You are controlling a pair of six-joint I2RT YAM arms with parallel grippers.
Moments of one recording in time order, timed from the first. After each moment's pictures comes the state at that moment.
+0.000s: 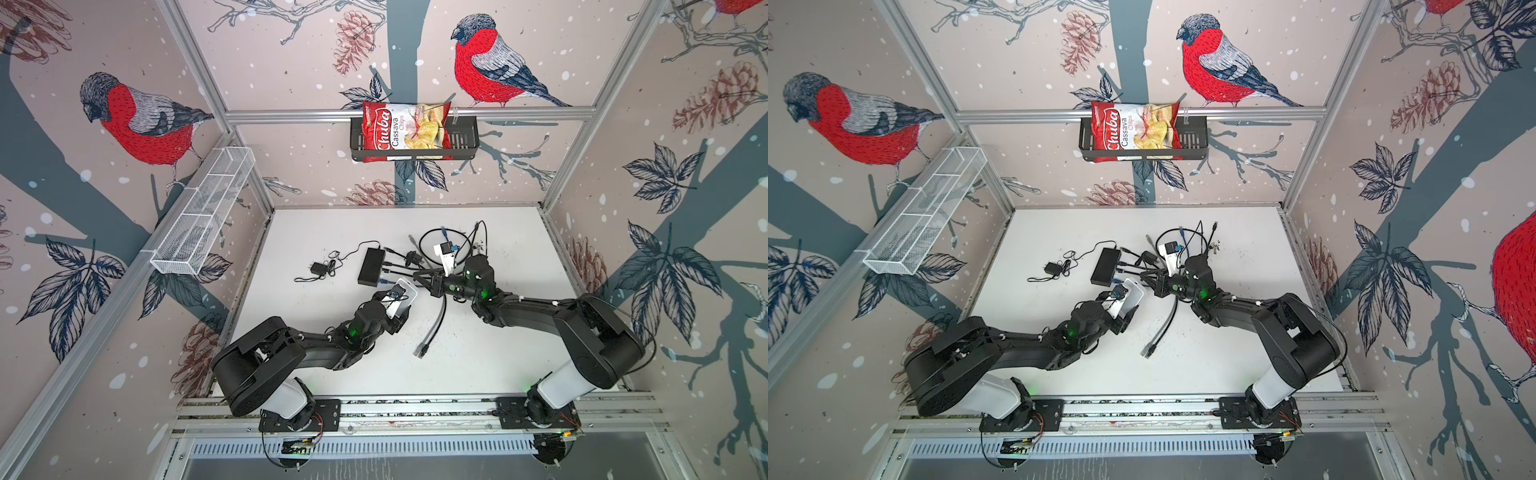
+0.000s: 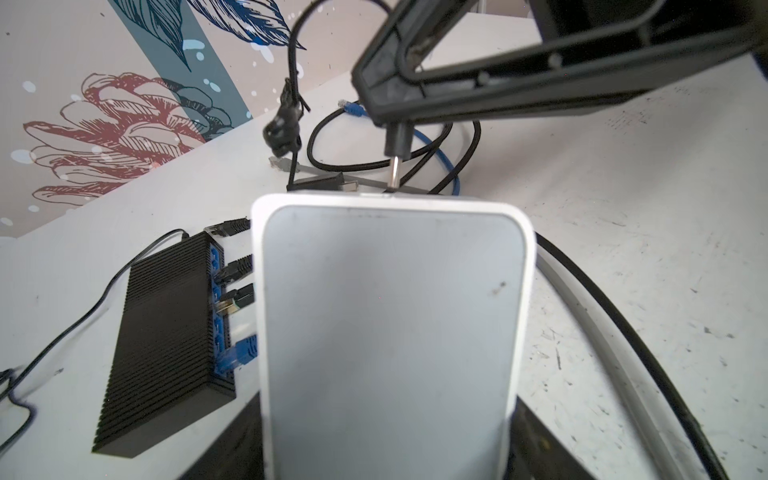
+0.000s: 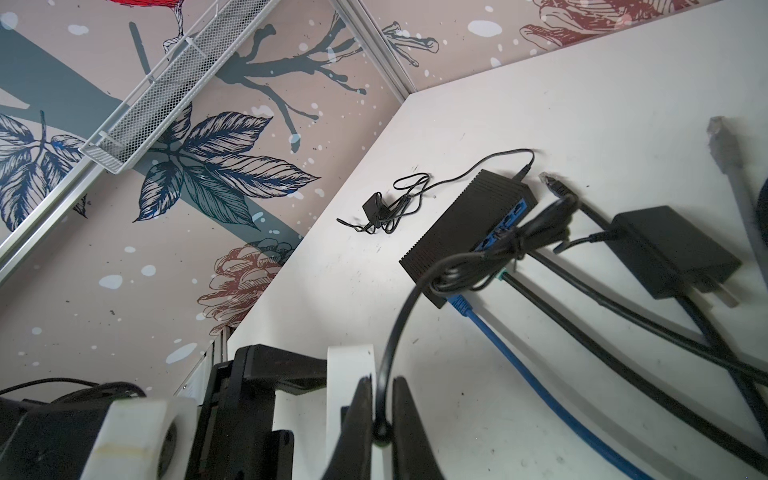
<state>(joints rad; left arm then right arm) -0.85 1.48 0.35 0.76 -0.21 0.10 0.62 1.59 0.65 0.69 -0.55 0.52</state>
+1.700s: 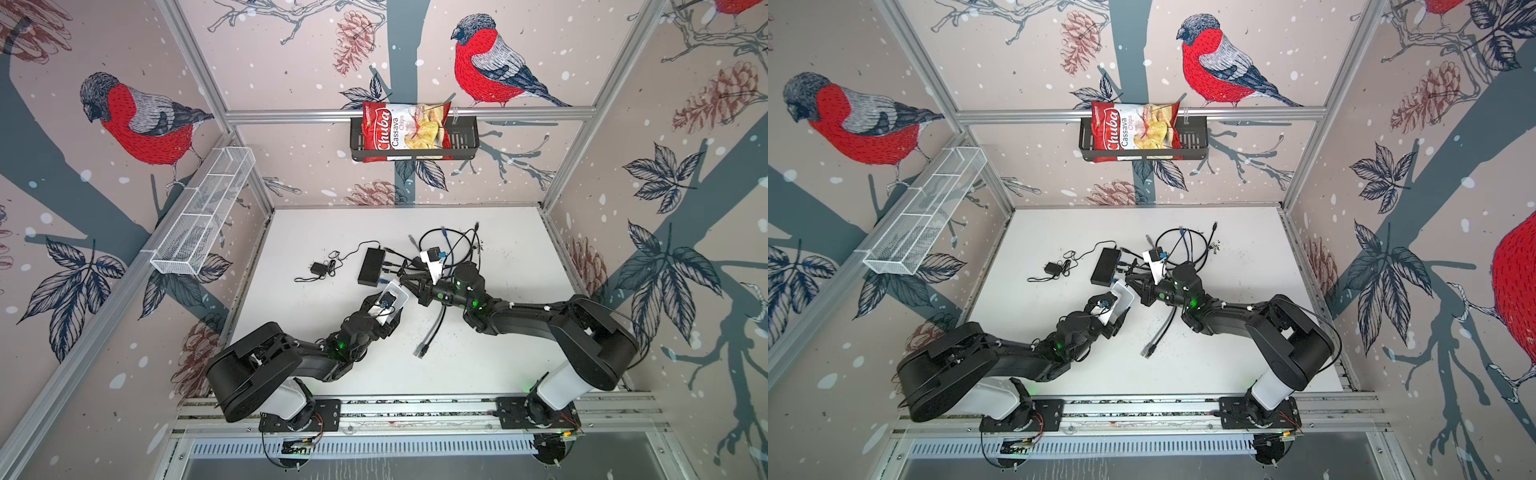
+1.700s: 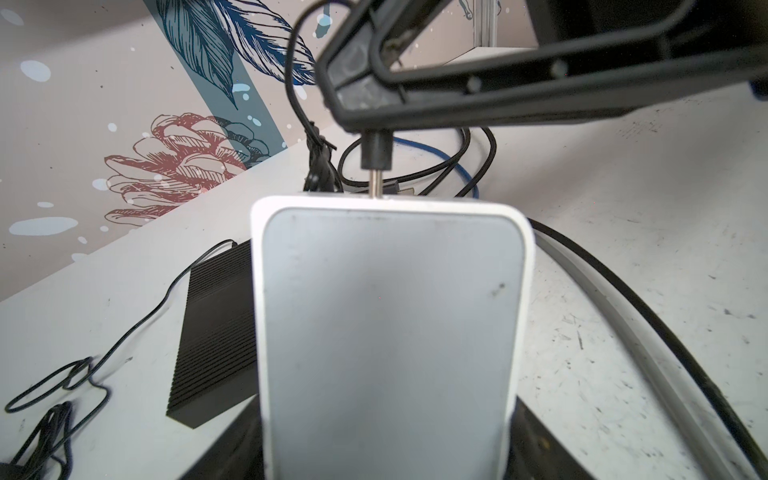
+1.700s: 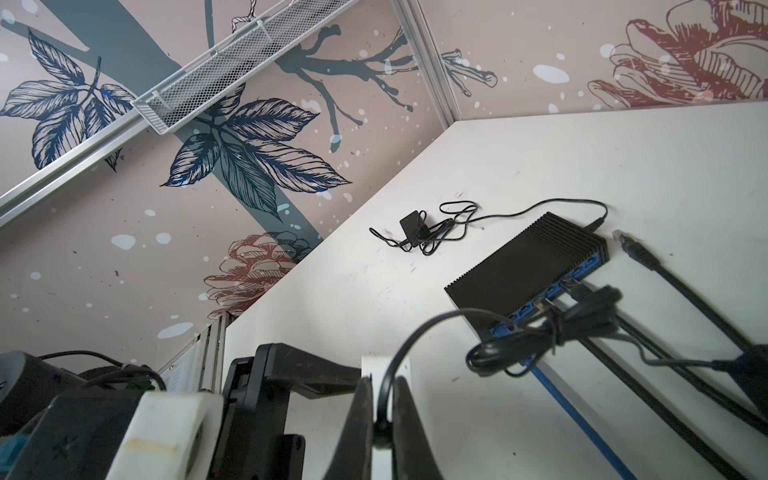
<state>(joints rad) -0.84 1.43 0.22 0.95 -0.24 0.16 0.76 1.60 0.65 0.81 -0.45 0.42</state>
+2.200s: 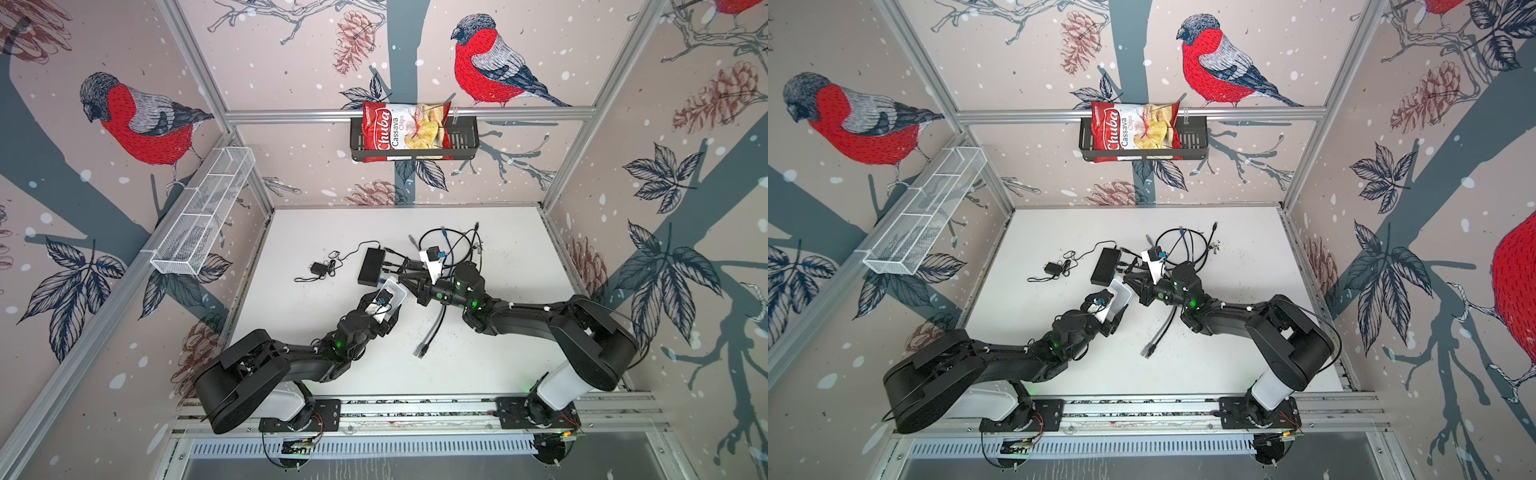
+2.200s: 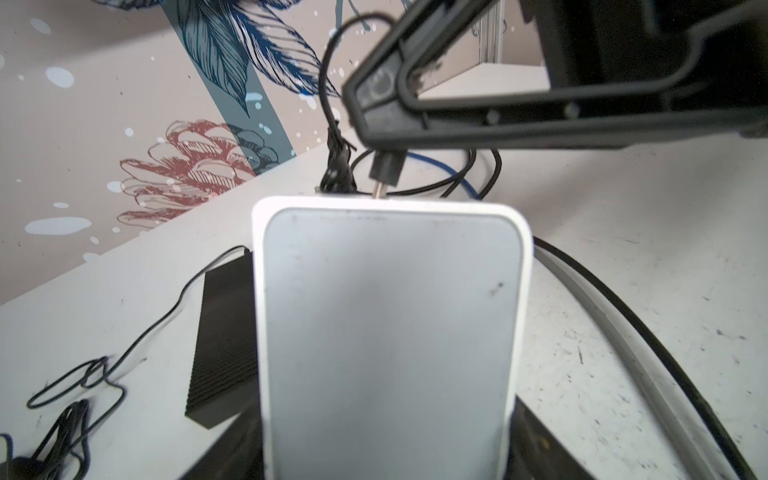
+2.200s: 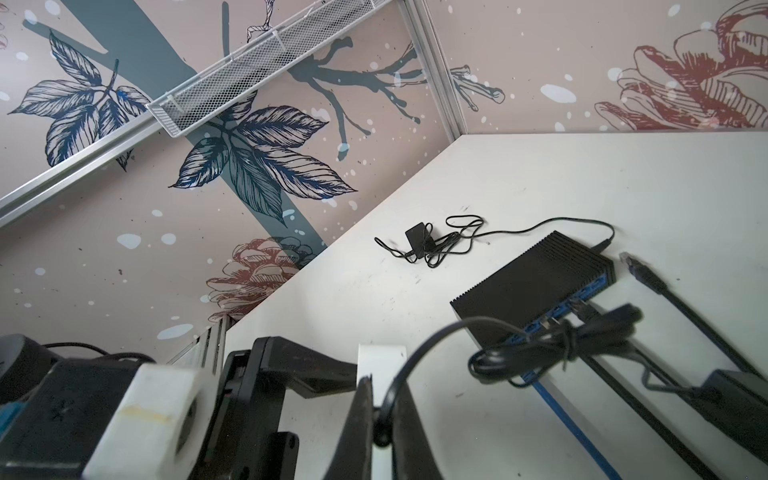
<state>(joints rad) -0.83 1.36 0.22 0.90 -0.24 0.15 0.77 1.61 0.68 0.80 -0.46 0.40</state>
